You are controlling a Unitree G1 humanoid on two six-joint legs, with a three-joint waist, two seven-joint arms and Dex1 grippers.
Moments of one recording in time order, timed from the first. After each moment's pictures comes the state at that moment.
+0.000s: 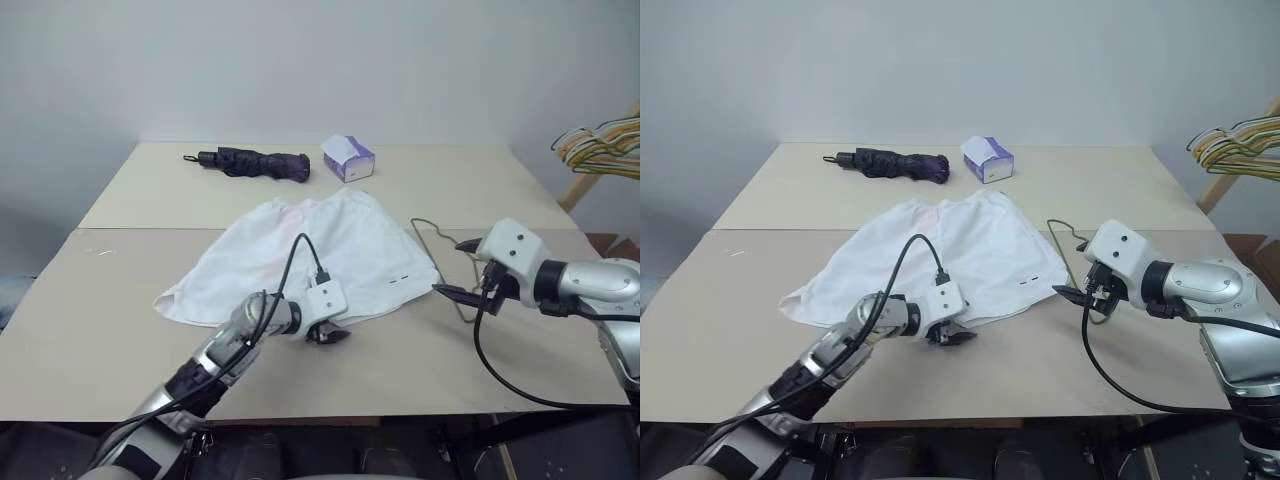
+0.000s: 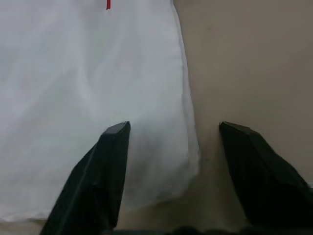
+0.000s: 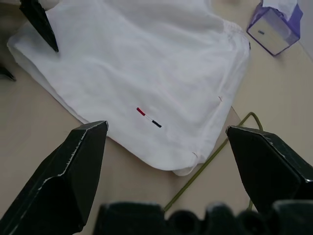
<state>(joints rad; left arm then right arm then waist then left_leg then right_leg) -0.46 0.35 -0.55 -0.02 0.05 0.50 -0.75 -0.23 -0.96 -0.08 -0.35 0.26 0.54 0.89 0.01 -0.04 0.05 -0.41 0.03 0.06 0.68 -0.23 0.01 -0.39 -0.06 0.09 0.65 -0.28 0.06</state>
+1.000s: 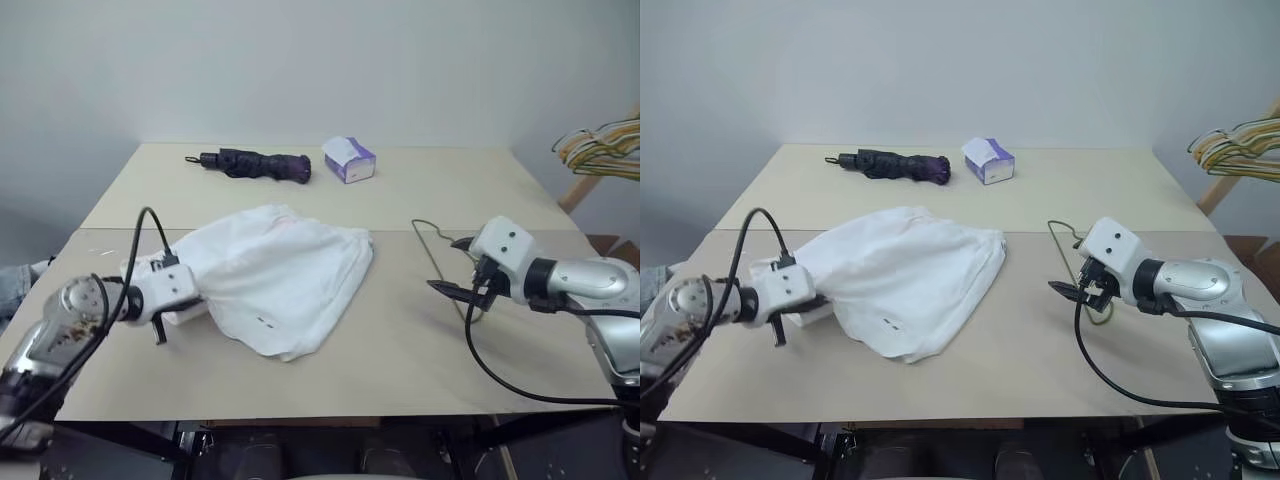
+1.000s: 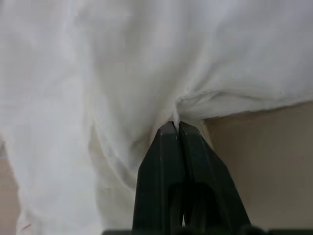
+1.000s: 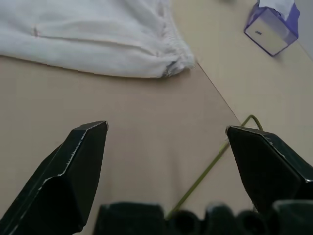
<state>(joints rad) -0.38 0.93 -0.12 0.33 0.03 -0.01 -0.95 -0.28 -0.91 -0.02 -0.30 0.23 0.55 0.87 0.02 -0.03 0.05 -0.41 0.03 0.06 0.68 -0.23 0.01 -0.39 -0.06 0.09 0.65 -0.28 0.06</state>
